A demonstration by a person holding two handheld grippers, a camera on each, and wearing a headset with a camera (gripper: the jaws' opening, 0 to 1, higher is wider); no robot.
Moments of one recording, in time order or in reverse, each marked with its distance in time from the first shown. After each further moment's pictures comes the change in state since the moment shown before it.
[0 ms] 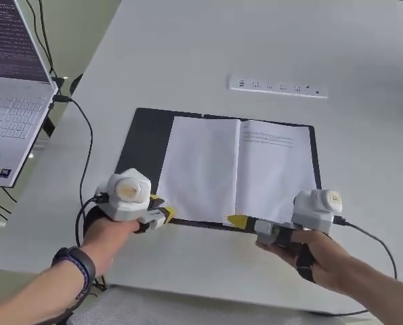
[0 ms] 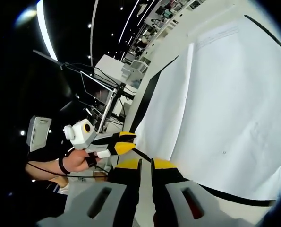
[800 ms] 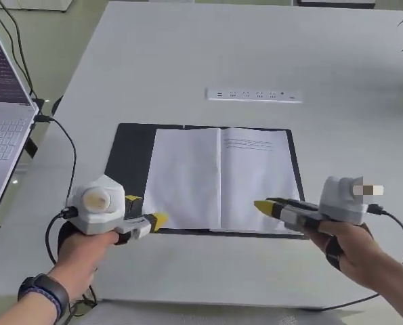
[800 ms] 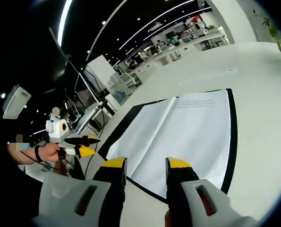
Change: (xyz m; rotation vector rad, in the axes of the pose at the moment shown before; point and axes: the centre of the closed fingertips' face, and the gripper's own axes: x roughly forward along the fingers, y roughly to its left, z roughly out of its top) left arm -0.043 -0.015 0.036 0.001 -0.125 -0.008; right arm -0.096 -0.010 0.066 -0.350 -0.156 -0.274
